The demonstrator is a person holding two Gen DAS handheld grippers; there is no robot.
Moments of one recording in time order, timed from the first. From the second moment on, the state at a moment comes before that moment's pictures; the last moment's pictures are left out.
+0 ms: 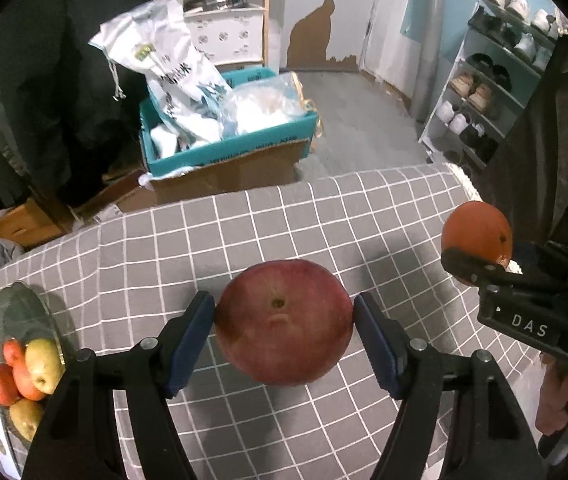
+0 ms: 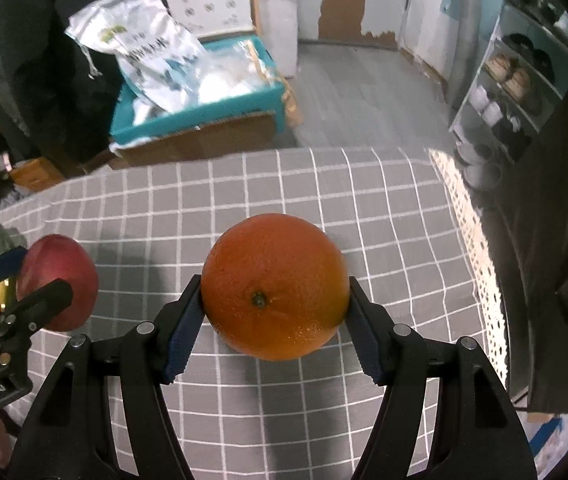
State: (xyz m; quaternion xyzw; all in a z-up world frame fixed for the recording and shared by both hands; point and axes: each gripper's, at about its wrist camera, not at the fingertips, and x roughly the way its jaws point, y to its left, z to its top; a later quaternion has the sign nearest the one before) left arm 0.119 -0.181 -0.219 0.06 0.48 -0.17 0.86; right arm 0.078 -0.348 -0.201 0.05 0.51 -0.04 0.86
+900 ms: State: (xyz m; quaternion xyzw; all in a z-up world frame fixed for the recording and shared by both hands) left arm 0.142 -0.134 -0.248 0.00 0.51 -0.14 0.85; right arm 0.083 -0.328 -0.219 0.07 0.53 -0.01 0.84
